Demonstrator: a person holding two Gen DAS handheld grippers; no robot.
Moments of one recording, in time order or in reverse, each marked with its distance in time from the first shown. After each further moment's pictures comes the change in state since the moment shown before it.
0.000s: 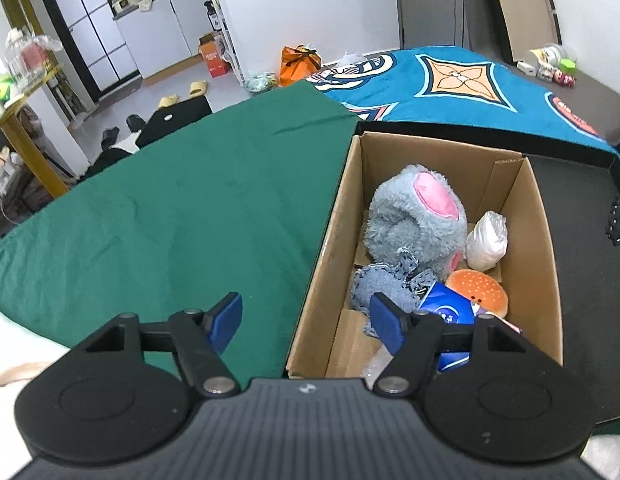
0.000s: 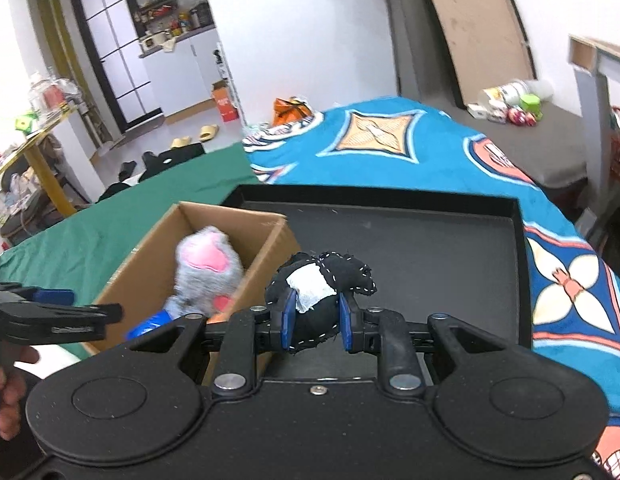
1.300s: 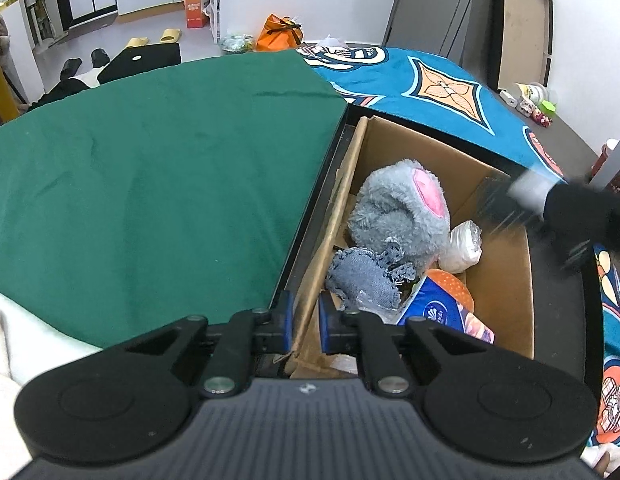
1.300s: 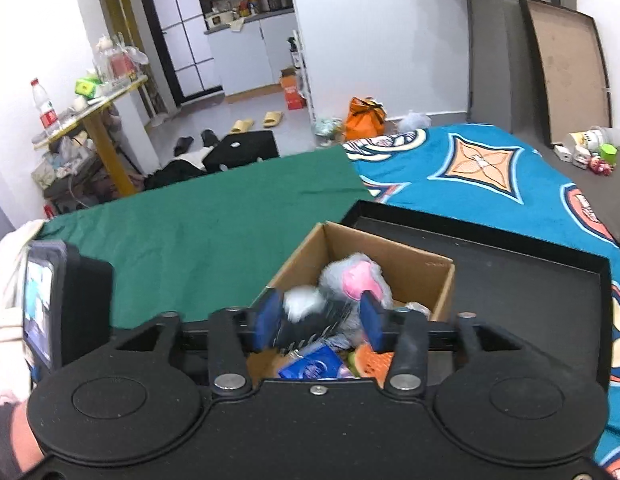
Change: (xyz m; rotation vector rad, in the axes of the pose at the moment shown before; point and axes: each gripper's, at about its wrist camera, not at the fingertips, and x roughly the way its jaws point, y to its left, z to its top) left arm 0.020 0.046 -0.007 -0.179 0.077 -0.238; right arm 0.003 0.118 0.034 -0.126 0.035 0.090
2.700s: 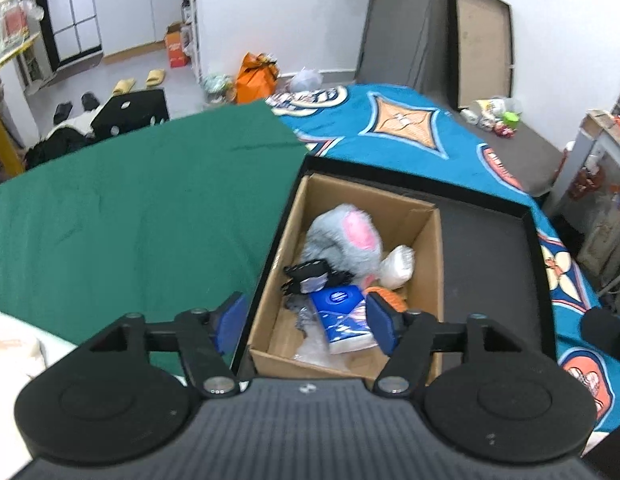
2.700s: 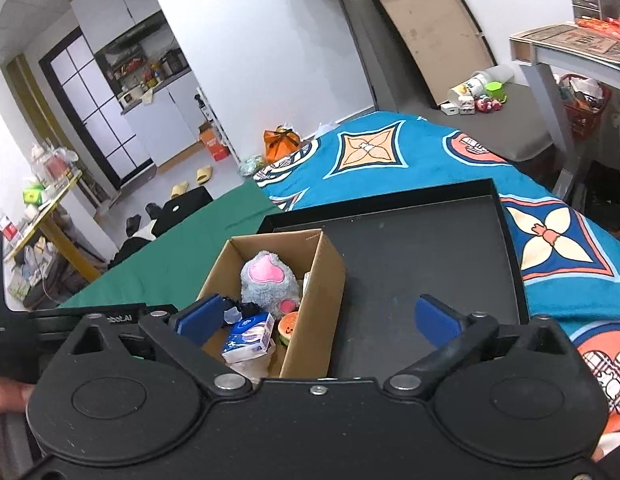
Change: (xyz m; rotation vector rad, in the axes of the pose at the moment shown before) left arm -0.084 -0.045 0.013 0.094 -0.082 -0.009; right arm -0.088 -0.076 -0.052 0.351 -0.103 -0.099
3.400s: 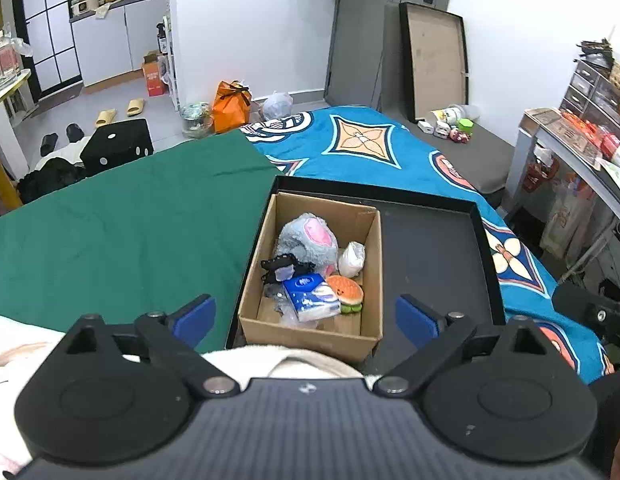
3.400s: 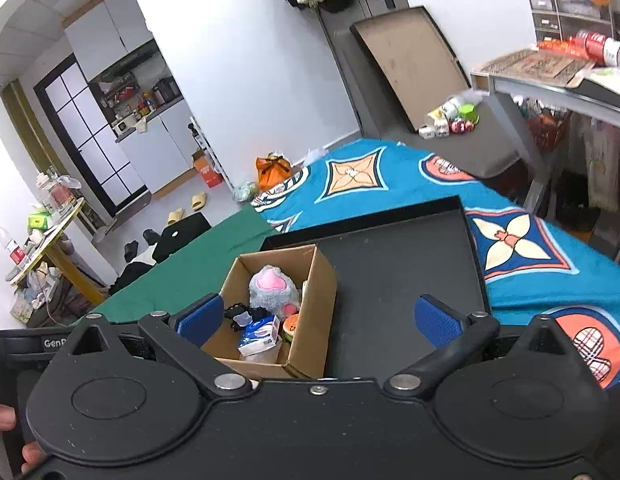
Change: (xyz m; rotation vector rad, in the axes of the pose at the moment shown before) left arm -0.084 -0.014 -0.019 0.068 -0.047 -0.060; right arm -0.071 0.005 -0.007 0.031 -0.080 -0.029
